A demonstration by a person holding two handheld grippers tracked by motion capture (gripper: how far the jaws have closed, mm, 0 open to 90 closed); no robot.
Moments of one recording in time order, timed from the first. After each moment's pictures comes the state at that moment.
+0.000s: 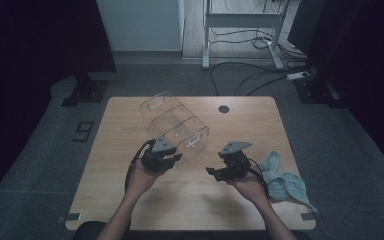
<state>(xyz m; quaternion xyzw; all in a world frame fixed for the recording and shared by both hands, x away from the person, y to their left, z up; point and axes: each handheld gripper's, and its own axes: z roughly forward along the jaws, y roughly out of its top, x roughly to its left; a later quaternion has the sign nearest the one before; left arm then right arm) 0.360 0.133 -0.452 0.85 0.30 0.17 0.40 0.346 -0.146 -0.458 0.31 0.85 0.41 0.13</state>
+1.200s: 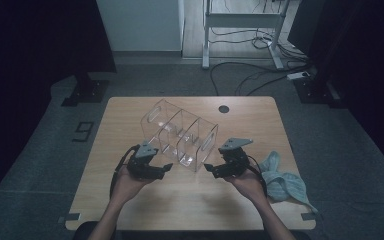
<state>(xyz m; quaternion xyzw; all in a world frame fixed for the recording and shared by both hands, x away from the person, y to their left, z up) 0.341 0.183 -0.459 0.84 0.33 0.16 0.40 0.351 -0.140 -0.451 0.32 0.83 0.42 0.13</state>
